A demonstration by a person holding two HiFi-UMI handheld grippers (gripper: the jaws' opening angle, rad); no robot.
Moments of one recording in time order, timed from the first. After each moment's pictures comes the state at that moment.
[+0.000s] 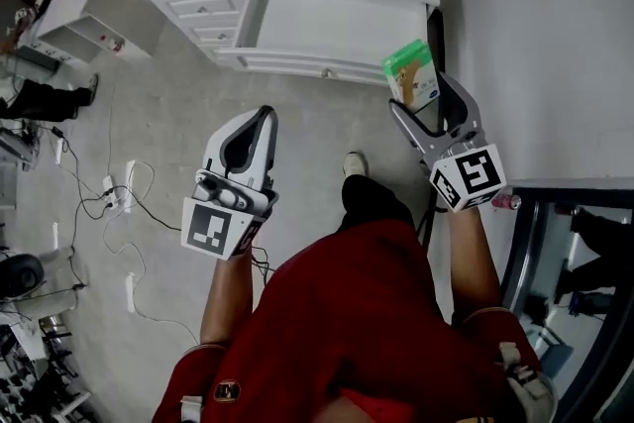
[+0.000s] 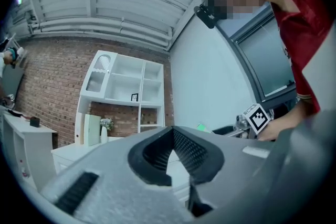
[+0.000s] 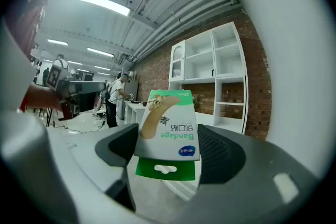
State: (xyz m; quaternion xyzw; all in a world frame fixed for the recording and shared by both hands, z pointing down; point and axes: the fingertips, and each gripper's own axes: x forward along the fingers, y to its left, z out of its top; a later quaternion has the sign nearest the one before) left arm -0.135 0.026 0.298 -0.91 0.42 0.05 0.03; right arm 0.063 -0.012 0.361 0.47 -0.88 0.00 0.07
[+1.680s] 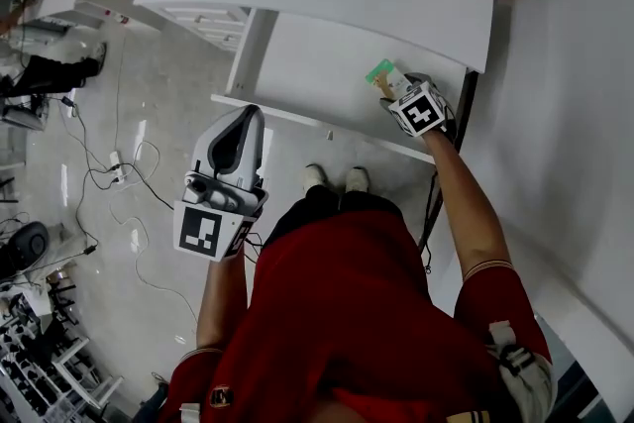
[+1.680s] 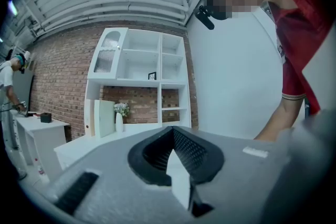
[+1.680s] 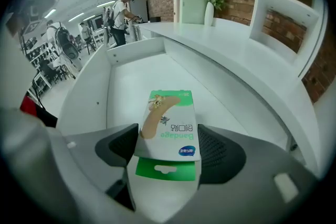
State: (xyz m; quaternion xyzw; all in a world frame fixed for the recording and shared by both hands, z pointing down) left arm -0.121 -0.237 0.339 -0.87 0.50 -0.03 -0.01; right arm 0.085 -0.323 0.685 0.29 -0.82 0.18 0.46
